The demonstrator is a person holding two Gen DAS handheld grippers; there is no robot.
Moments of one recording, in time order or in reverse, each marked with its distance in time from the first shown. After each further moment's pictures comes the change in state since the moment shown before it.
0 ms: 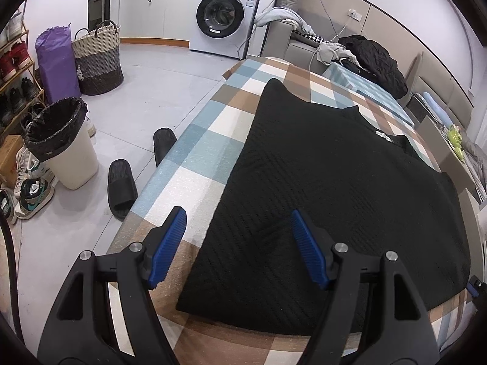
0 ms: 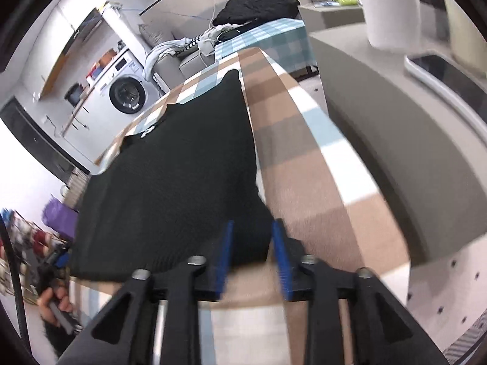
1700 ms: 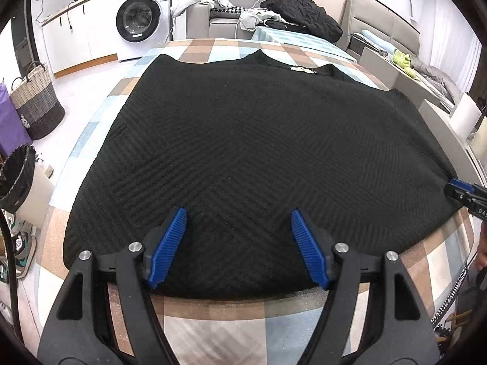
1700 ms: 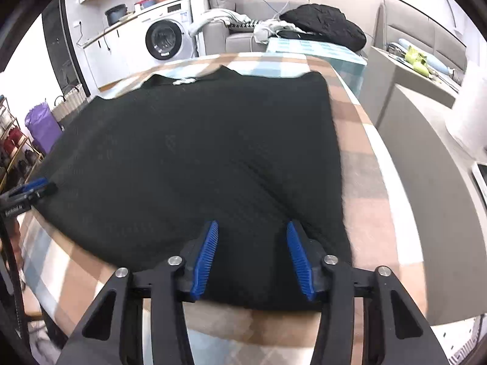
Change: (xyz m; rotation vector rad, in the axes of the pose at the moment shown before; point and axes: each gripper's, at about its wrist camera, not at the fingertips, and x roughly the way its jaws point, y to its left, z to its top) left arm 0.004 -0.100 -0.054 0.340 0.075 -0.161; right arm 0.041 0.082 -0.013 -0.499 0.024 -0.159
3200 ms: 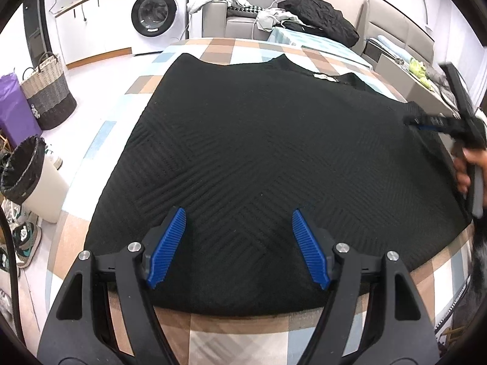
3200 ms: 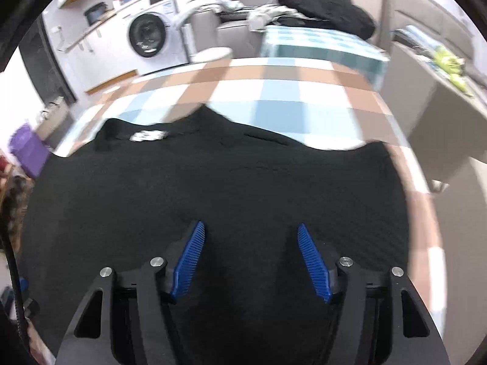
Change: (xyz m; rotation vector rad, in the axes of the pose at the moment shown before) left arm 0.003 0.025 0.011 -0.060 0.001 0.046; right arm 0.113 0.009 0.158 0.023 0.064 -0.072
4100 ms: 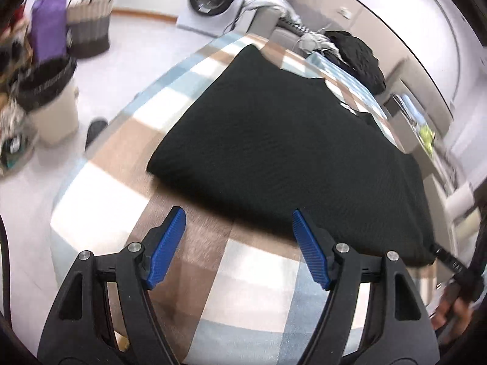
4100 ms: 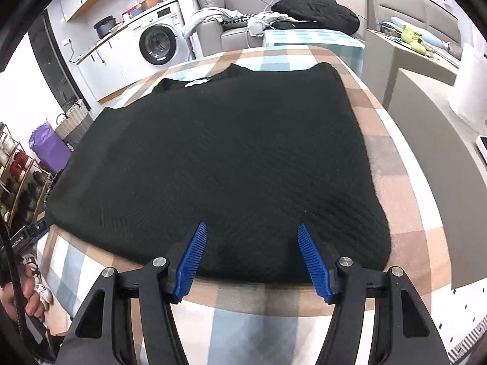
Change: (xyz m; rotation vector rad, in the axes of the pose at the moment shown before) left arm -0.060 0.060 -0.070 -0.385 -0.013 -0.061; right arm -0.113 0.016 -0.162 0.084 -0.037 0.133
